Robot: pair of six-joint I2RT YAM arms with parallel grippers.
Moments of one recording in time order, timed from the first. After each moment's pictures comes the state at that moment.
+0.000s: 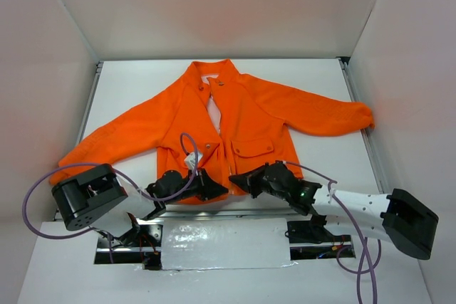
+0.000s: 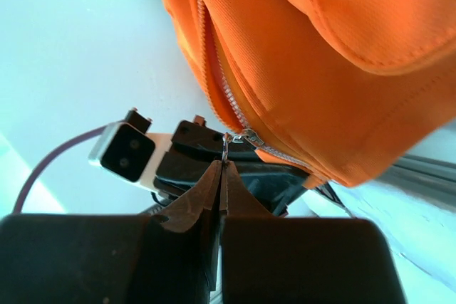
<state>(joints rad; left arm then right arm) -0.91 1.46 0.11 1.13 0.22 -0.95 0.98 0.96 0.24 0.24 0.07 2.02</state>
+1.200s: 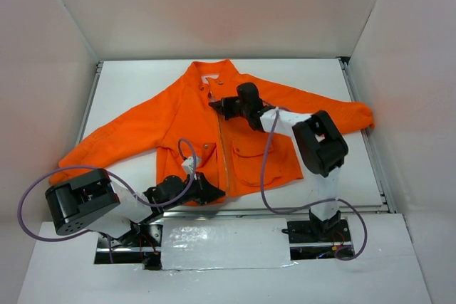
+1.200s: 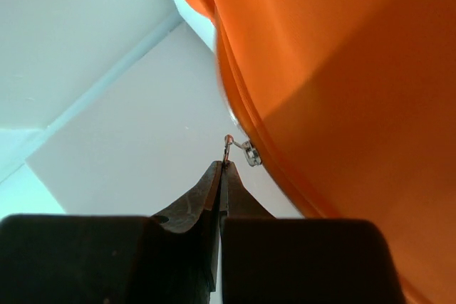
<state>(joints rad) -0.99 1.39 0.08 1.04 0.07 -0.95 0.54 1.95 1.20 0.23 -0.19 1.95</state>
